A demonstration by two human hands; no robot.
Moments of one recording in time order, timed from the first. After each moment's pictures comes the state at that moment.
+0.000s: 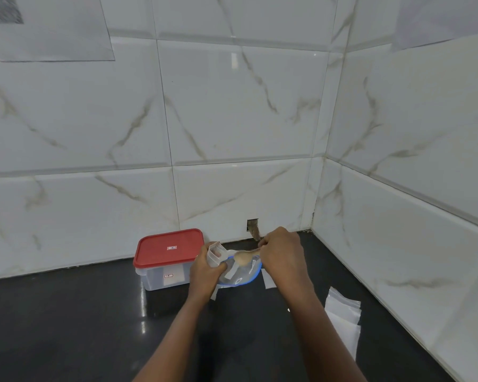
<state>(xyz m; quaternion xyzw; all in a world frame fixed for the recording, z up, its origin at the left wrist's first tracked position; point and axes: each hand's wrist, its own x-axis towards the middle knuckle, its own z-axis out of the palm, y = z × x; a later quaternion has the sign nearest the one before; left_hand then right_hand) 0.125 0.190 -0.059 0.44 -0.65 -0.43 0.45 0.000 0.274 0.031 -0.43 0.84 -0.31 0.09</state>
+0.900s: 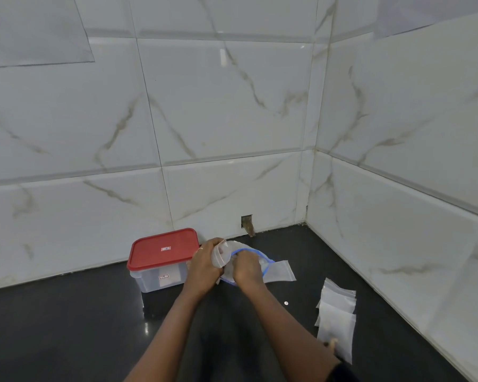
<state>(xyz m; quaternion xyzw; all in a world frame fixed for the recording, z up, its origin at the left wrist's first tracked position) 0.124 0.189 -0.044 0.40 -0.78 -0.32 0.34 0.024 0.232 -0.036 -0.47 0.83 -0.23 0.18</state>
